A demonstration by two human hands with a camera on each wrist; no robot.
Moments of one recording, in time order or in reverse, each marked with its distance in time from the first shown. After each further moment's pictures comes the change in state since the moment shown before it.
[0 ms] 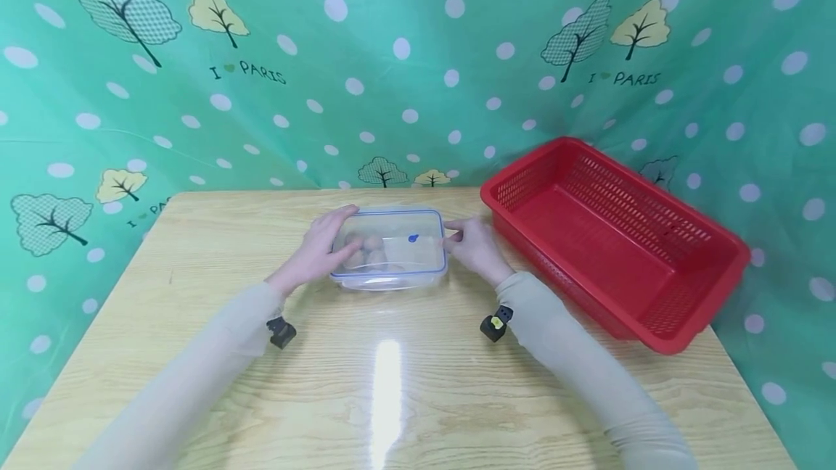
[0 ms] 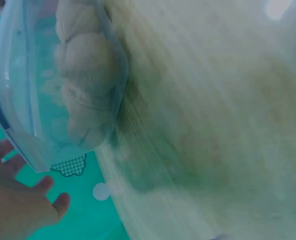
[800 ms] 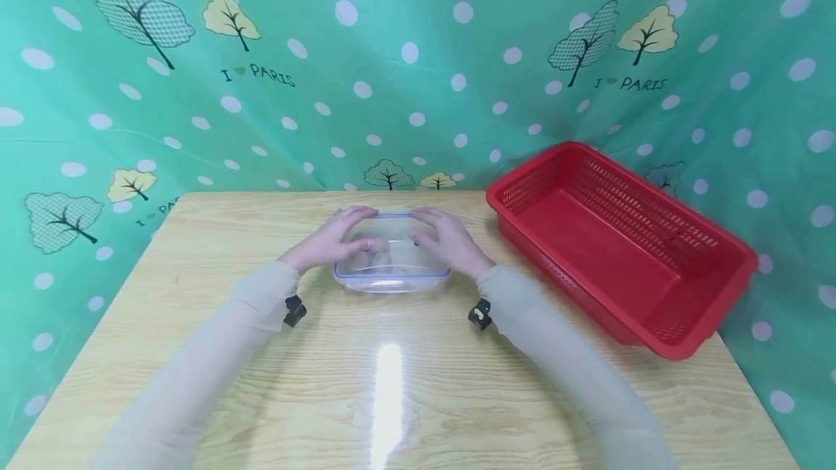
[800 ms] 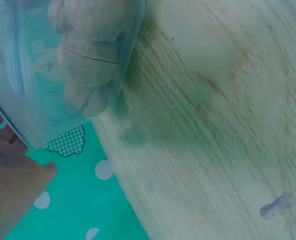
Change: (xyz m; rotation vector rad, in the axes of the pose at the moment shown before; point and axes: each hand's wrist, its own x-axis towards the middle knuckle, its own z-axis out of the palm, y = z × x) left_hand 0.028 -0.004 -0.008 0.013 -0.185 0.065; right_hand 0.026 -0.014 0.028 -0.090 0.000 -0.472
